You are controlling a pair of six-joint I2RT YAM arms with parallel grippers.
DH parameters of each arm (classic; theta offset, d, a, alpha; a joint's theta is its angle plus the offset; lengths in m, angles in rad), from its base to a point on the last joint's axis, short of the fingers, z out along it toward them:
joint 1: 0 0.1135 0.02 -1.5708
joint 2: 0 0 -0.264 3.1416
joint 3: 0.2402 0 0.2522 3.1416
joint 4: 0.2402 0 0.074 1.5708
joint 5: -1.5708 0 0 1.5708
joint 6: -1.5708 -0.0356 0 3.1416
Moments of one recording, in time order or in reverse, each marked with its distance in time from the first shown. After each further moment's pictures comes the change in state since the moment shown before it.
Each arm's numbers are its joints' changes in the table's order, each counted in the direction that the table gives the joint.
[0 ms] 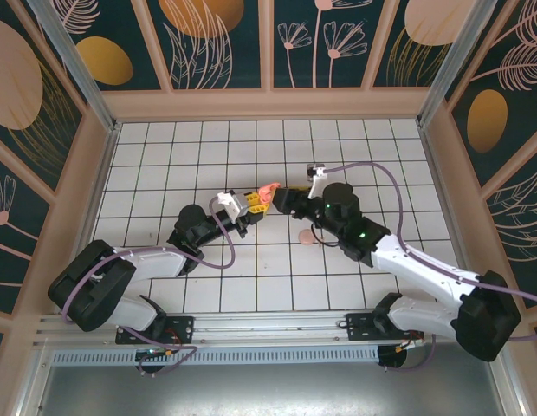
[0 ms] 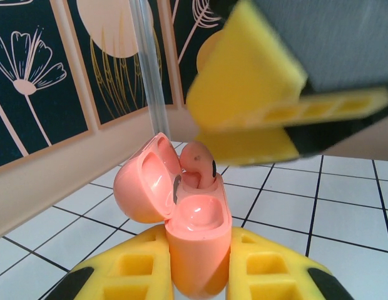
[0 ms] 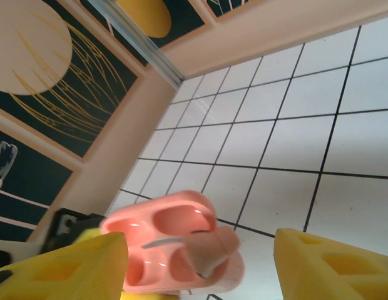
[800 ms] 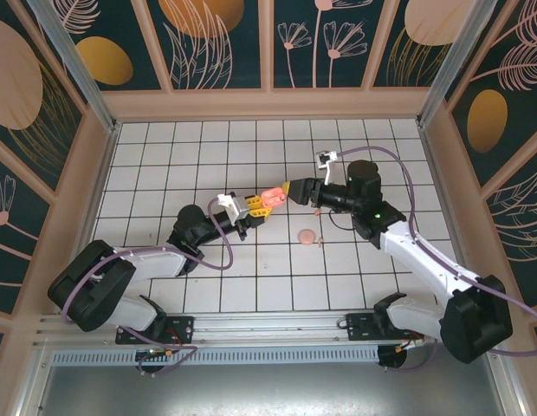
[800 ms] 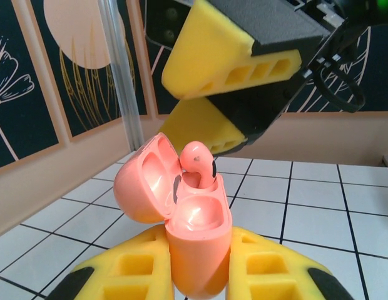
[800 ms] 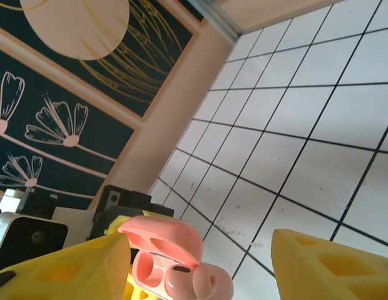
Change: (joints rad) left arm 0.000 0.000 0.000 -0.032 -0.100 0.030; right arm -0.281 0.056 0.057 0.048 0.585 0.000
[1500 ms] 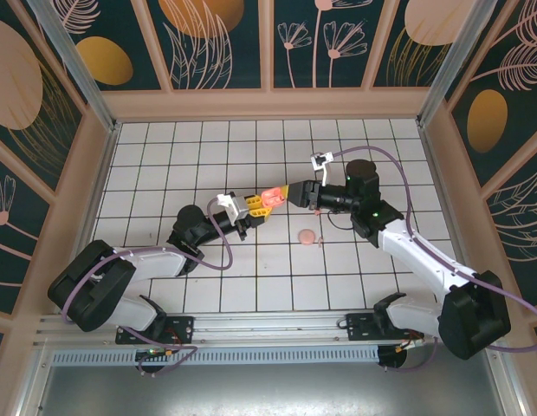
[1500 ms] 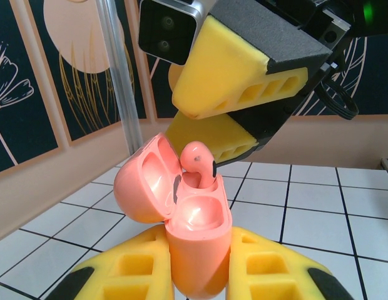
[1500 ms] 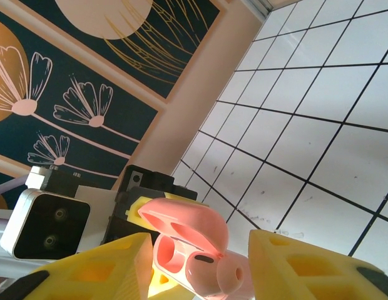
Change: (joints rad) left arm 0.000 0.000 0.000 -0.010 0.003 0.001; right arm 0.000 0.019 0.000 -0.026 0.099 -0.019
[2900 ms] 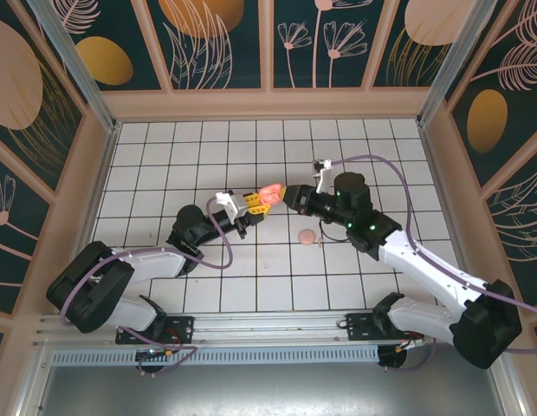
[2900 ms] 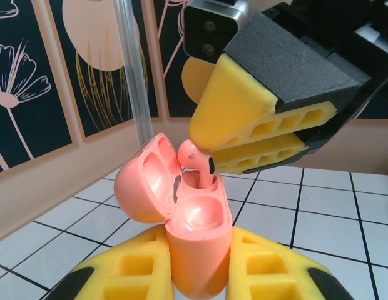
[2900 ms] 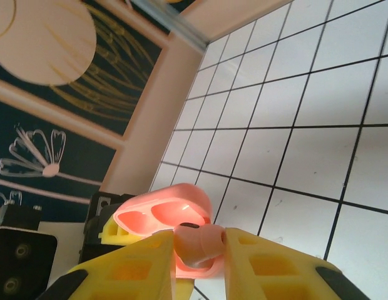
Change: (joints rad) left arm 0.000 -0.011 0.000 0.011 0.049 0.011; right arm 0.192 -0.102 -0.021 0.102 -0.456 -0.140
